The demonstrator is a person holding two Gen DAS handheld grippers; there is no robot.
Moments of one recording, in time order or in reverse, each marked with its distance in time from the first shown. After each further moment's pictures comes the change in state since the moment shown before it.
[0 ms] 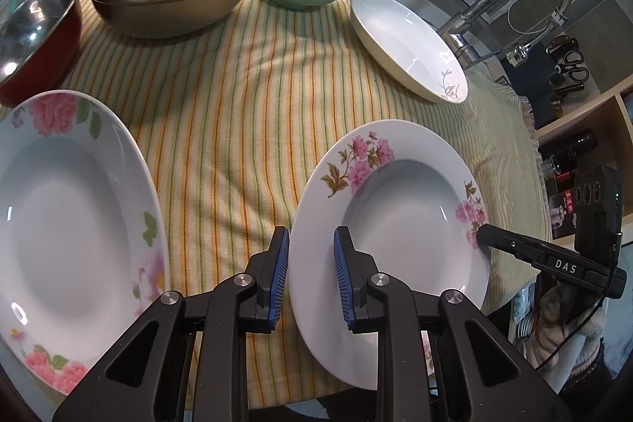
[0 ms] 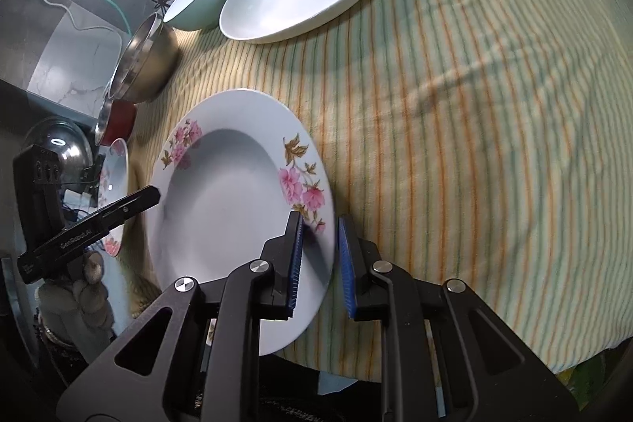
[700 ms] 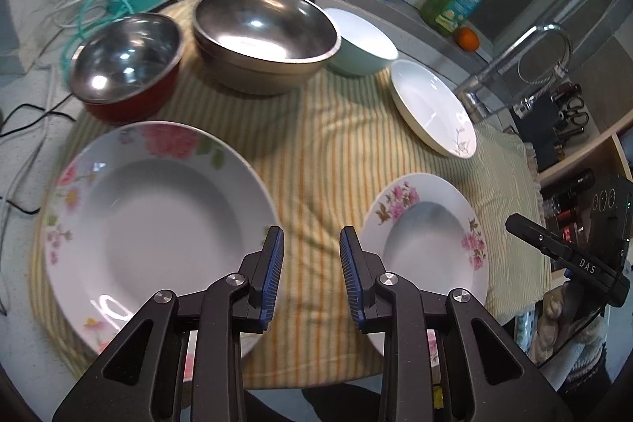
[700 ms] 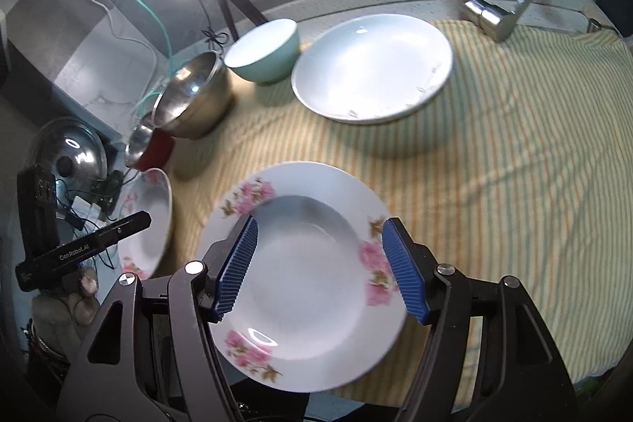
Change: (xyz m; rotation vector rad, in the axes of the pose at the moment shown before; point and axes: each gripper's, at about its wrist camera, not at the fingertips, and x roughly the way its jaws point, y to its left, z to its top) left arm -0.068 0.045 -0.005 -0.077 -0.161 0.054; right arm -0.031 0.065 0.017 -0.134 -0.192 0.007
